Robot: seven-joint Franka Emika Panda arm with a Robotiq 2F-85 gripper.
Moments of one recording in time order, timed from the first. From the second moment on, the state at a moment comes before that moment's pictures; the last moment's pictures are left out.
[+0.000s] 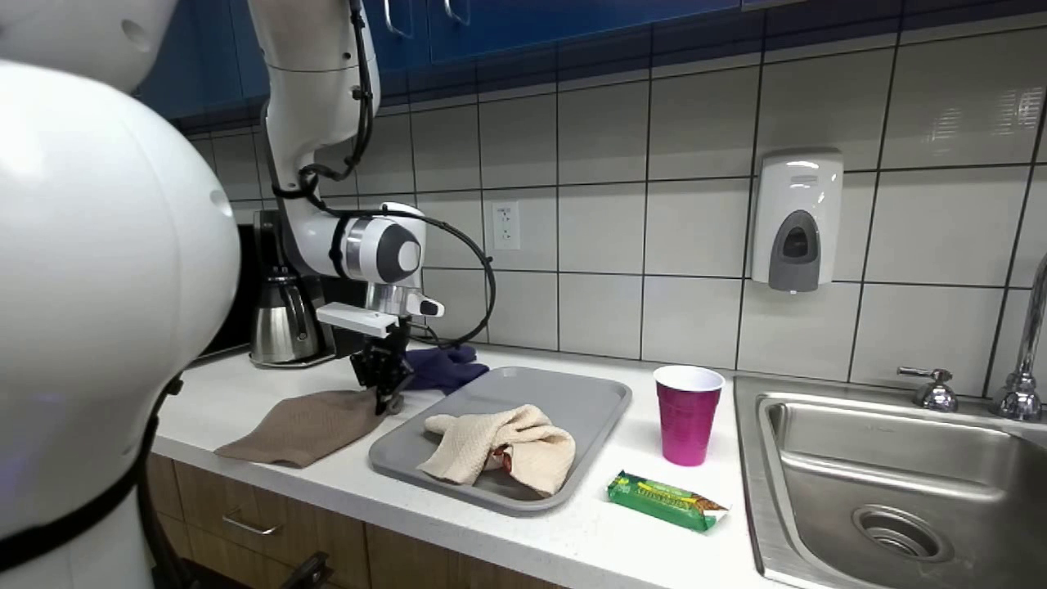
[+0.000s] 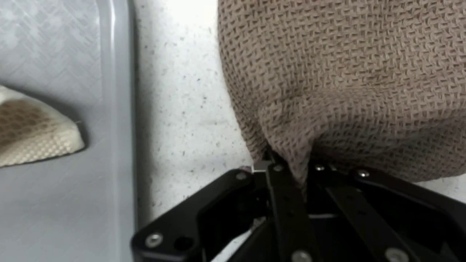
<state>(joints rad) 0.26 0.50 0.15 -2.07 0.15 2.45 0.22</state>
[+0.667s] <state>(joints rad) 0.26 0.45 0.16 -2.08 0.15 2.45 0.22</state>
